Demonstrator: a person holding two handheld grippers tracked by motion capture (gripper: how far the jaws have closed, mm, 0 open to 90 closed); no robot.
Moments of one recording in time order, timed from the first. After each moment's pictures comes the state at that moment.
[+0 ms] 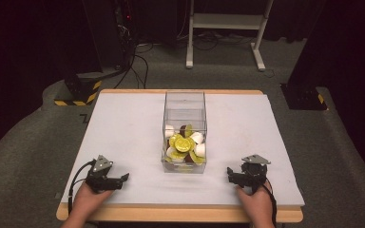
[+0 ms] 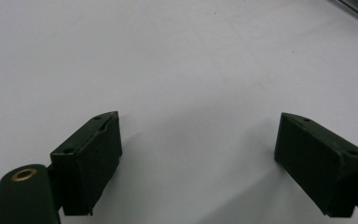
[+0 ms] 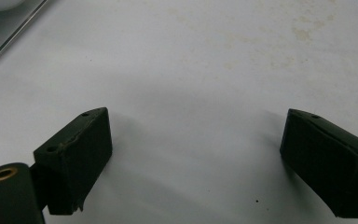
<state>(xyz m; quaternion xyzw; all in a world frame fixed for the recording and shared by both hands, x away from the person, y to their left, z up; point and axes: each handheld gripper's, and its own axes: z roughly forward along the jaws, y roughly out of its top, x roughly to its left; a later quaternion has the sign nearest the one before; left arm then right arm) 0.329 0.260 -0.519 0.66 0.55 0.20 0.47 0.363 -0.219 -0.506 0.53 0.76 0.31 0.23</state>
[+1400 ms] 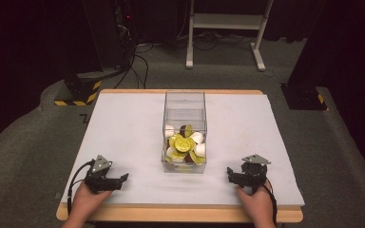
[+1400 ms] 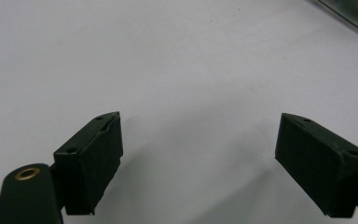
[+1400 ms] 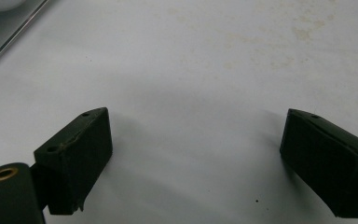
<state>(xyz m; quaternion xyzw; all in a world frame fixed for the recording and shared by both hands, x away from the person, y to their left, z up) 0.324 0.259 -0.510 0.66 0.54 0.20 0.48 0.363 -0.219 -0.506 0.53 0.76 0.31 0.22</state>
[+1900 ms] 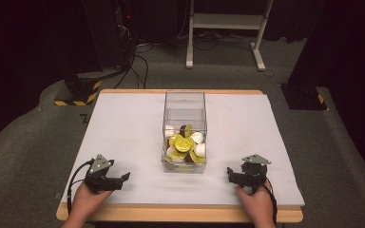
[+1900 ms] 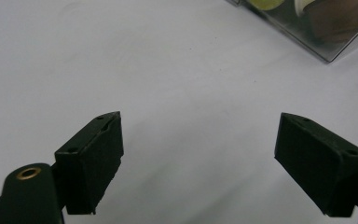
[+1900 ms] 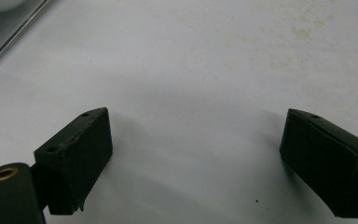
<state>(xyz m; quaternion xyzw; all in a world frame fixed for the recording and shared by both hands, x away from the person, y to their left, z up) 0.320 0.254 -0.497 0.66 0.53 0.19 0.51 0.363 -0.220 -0.506 0.53 0.76 0.31 0.22</state>
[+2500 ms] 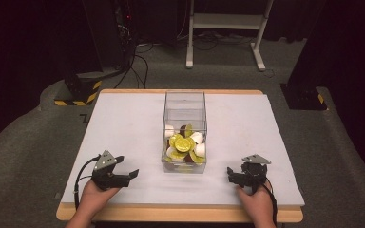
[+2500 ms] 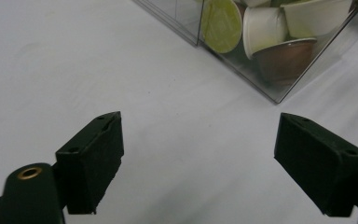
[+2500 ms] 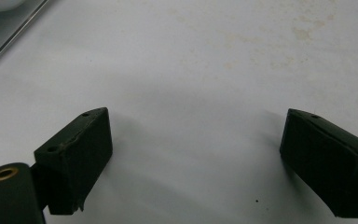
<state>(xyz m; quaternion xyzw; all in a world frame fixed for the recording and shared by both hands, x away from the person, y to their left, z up) 0.326 0.230 -0.481 0.65 0.50 0.16 0.55 0.363 -0.220 -0.506 0.53 0.76 0.31 0.22</state>
